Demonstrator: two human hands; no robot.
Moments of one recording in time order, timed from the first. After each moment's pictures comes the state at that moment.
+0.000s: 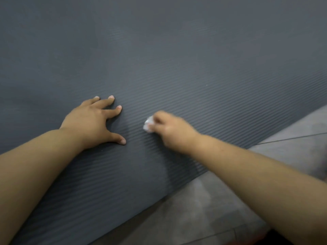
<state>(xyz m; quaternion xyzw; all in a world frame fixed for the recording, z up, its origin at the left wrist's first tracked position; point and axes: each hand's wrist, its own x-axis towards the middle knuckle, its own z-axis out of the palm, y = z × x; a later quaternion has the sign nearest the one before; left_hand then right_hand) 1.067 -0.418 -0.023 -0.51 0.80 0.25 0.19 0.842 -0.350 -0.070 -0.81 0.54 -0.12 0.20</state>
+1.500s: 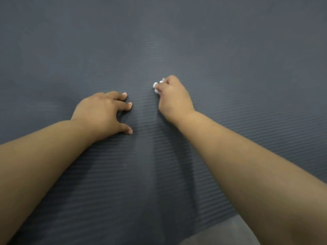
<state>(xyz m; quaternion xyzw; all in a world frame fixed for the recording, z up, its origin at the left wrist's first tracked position) 1.100 -0.454 -0.030 -0.59 0.78 0.20 0.11 0.911 -0.483 -0.085 -0.75 0.63 -0.15 0.15</state>
